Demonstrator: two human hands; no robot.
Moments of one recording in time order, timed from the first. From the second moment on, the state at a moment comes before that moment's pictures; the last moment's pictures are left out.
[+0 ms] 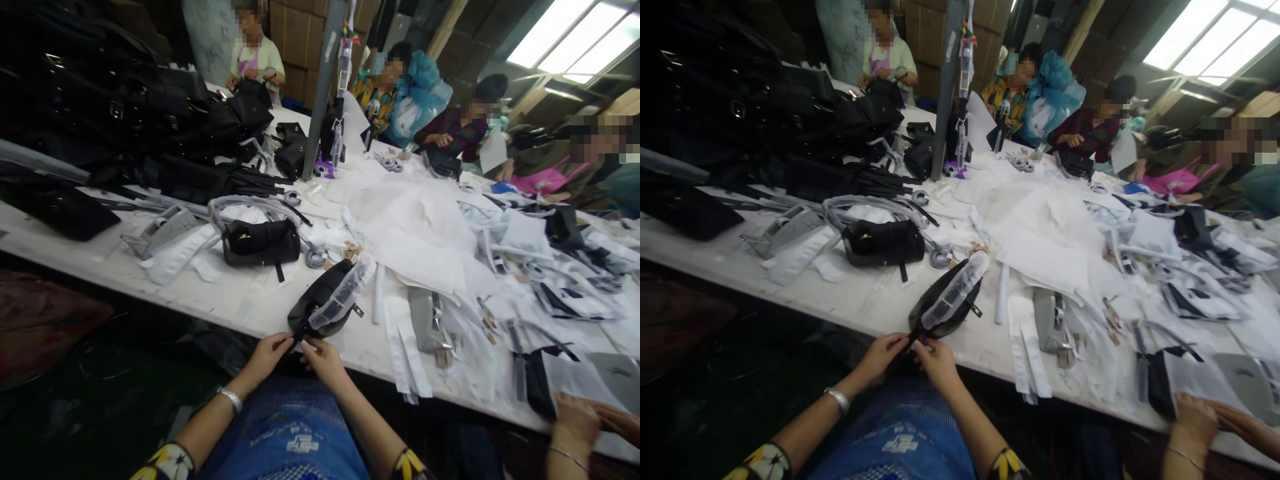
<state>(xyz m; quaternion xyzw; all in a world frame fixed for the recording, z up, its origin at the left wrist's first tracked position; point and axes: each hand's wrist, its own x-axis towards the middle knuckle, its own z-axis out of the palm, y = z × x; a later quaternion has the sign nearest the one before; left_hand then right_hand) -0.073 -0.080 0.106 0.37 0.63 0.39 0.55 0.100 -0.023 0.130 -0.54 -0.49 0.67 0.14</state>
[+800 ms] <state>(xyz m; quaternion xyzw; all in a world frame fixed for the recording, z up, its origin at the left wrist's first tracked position) -0.181 0.044 0.056 0.43 0.81 0.25 0.31 0.065 -0.033 0.110 -0.53 -0.30 0.76 0.23</state>
